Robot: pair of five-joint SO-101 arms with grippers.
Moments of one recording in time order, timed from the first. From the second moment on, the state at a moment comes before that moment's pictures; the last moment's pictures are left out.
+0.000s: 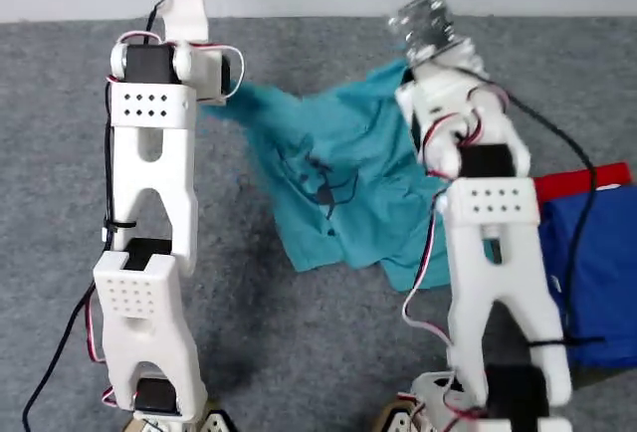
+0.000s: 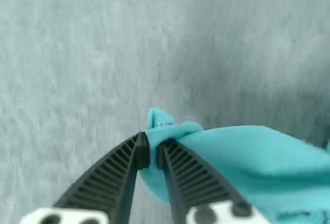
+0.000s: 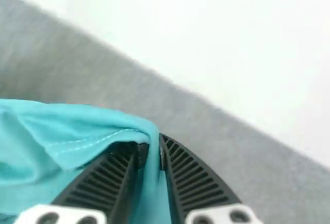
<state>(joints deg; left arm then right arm) -0.6 34.8 -54.8 86.0 8.9 -4.7 -13.0 11.4 32.4 26.1</state>
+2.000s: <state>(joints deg) -4.0 -36.4 10.9 67.9 9.2 -3.0 -26.6 -6.1 57.2 25.7</state>
